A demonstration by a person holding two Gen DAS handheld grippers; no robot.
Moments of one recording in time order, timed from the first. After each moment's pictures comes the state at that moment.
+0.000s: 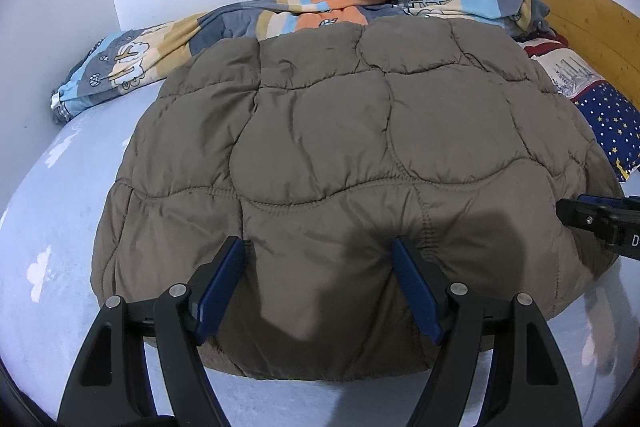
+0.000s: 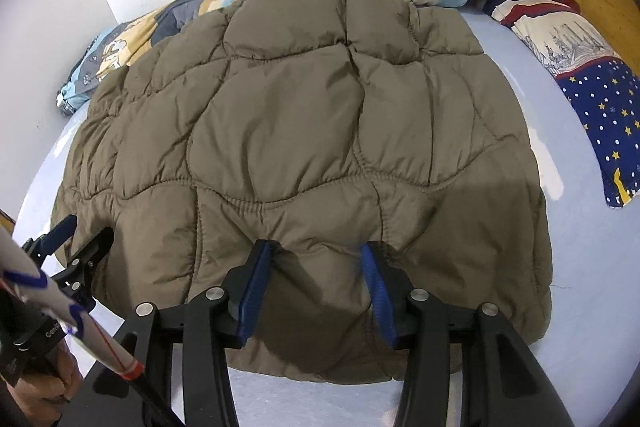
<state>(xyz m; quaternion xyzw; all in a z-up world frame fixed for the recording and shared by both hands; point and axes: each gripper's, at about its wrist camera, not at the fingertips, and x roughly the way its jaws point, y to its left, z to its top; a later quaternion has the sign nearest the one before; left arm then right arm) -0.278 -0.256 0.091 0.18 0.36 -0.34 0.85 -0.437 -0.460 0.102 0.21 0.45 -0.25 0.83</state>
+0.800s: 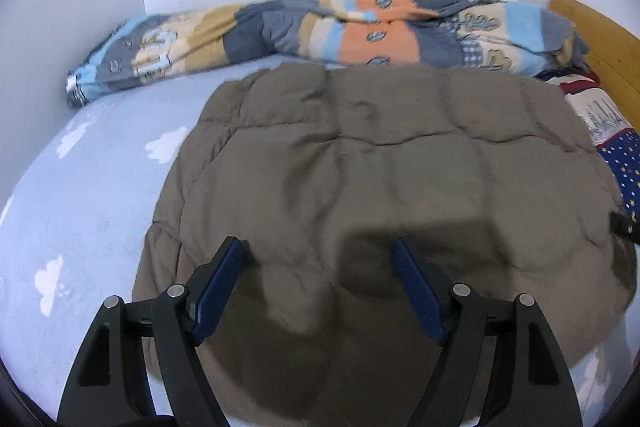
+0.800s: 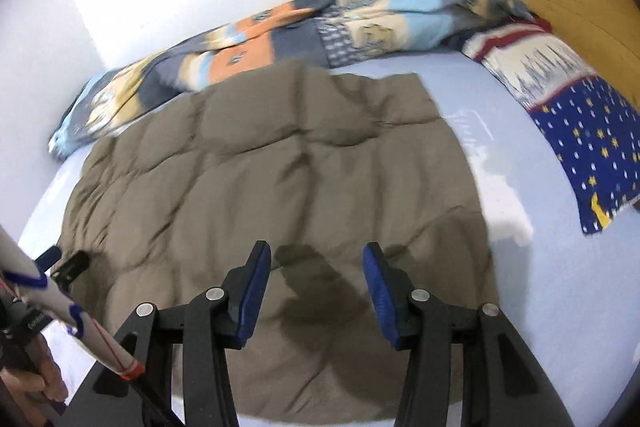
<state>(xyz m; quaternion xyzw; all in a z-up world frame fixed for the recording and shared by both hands) -0.198 -0.250 0.109 0.15 0.39 -0.30 0.86 -0.449 -0.515 0.128 0.24 0.38 -0.29 0.84</state>
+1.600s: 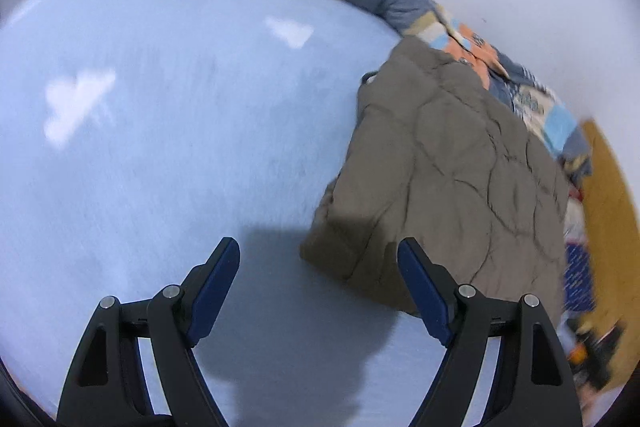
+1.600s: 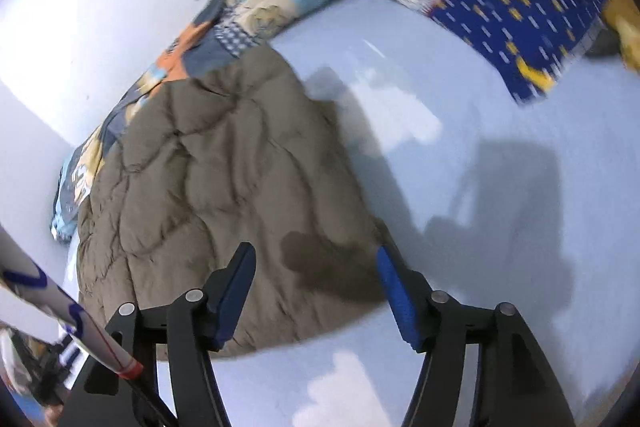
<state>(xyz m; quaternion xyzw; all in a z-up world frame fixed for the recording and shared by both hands) -0.156 -0.053 0.078 -0.12 0.54 -0.26 0.79 -0.570 -0.542 0.112 0.42 0.33 -0.34 0.77</state>
